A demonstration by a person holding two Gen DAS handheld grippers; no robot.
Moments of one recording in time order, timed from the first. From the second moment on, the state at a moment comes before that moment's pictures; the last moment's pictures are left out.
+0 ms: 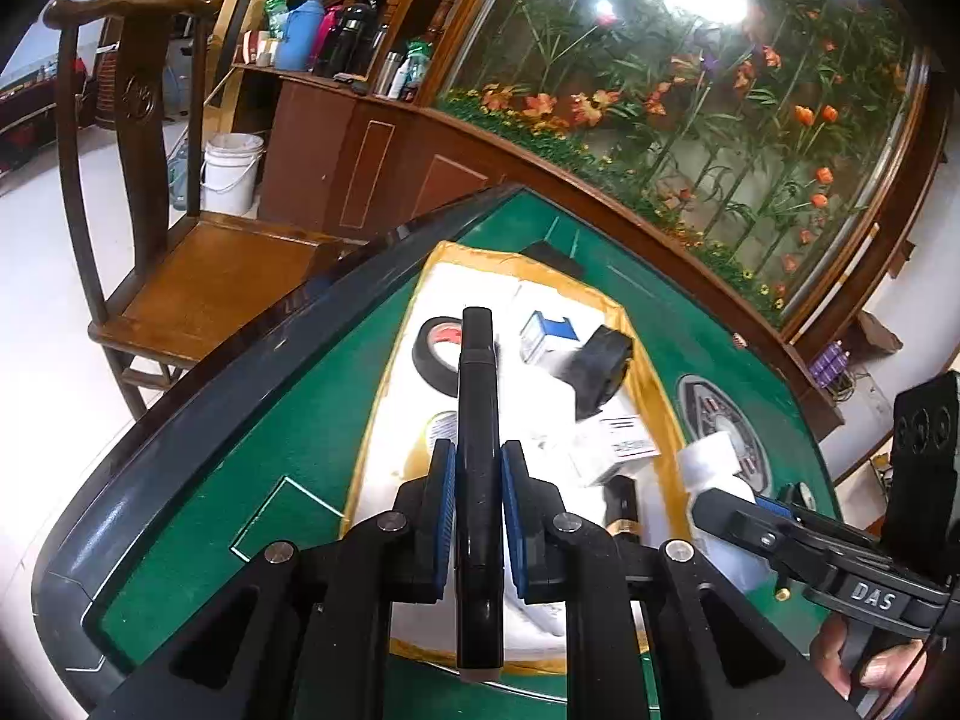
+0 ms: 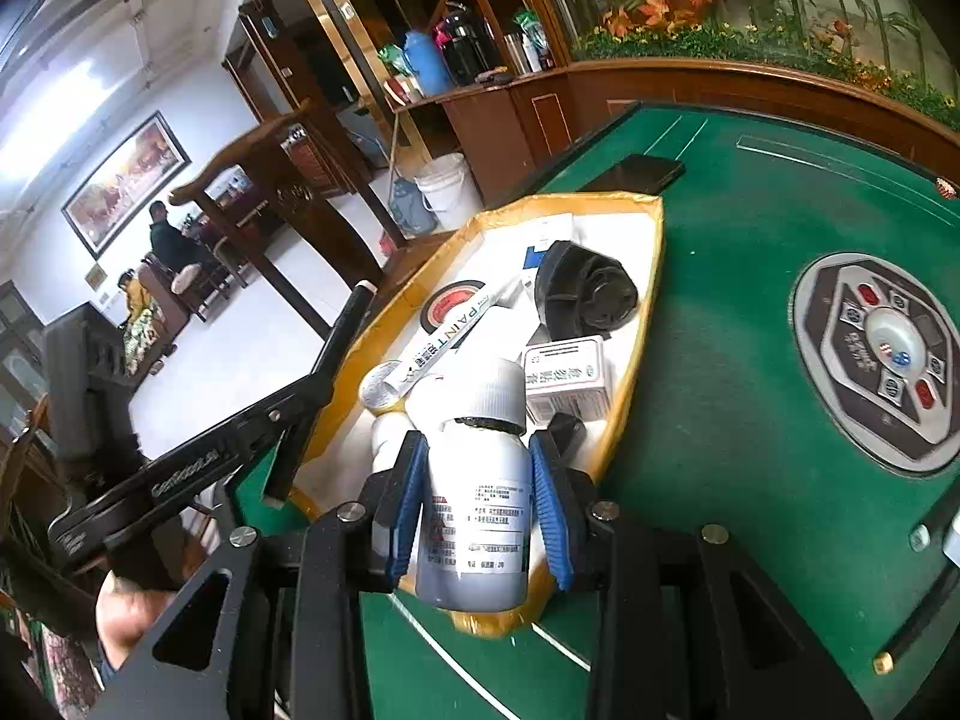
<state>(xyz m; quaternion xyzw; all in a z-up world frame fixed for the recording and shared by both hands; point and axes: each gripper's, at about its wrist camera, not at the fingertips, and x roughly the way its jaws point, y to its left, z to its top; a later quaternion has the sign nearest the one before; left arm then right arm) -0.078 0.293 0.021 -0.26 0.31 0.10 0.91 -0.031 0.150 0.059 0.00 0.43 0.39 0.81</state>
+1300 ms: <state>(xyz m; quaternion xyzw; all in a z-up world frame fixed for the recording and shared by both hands) -0.057 0.223 0.058 -0.17 0.29 0.05 0.94 -0.011 -0.003 0.079 0.06 0.36 0.30 0.88</state>
